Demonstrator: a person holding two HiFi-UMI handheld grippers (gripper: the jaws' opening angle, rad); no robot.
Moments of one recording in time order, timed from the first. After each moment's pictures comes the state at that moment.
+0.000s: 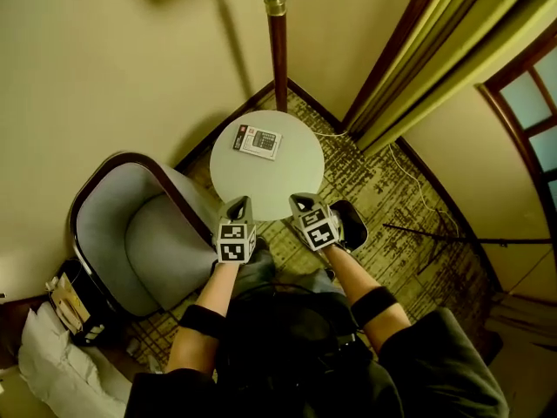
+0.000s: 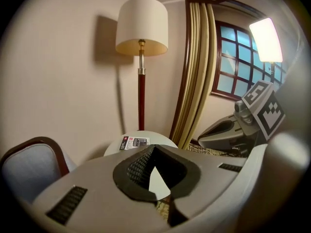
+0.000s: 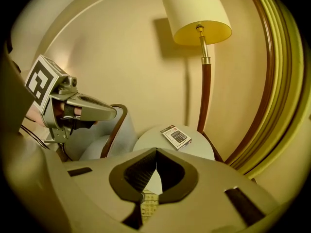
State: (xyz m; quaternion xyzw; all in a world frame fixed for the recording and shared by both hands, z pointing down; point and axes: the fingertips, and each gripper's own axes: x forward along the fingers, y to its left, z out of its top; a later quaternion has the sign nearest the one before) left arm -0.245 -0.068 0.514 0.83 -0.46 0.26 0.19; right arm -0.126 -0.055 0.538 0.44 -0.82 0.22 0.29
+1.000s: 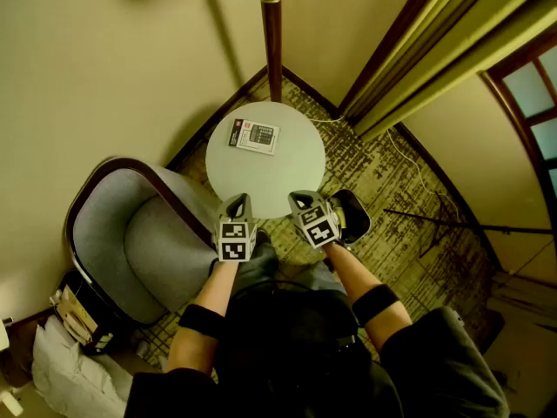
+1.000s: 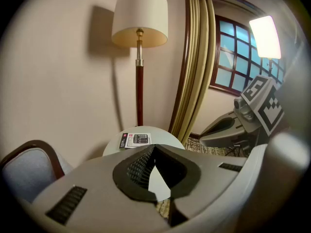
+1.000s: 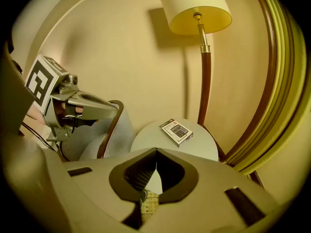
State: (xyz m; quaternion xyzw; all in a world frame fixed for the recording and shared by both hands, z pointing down) left arm -0.251 -0.092 0.531 0.84 -0.42 0.29 0.20; right arm -0.142 -0.071 0.566 0.44 -0.80 0.26 0.31
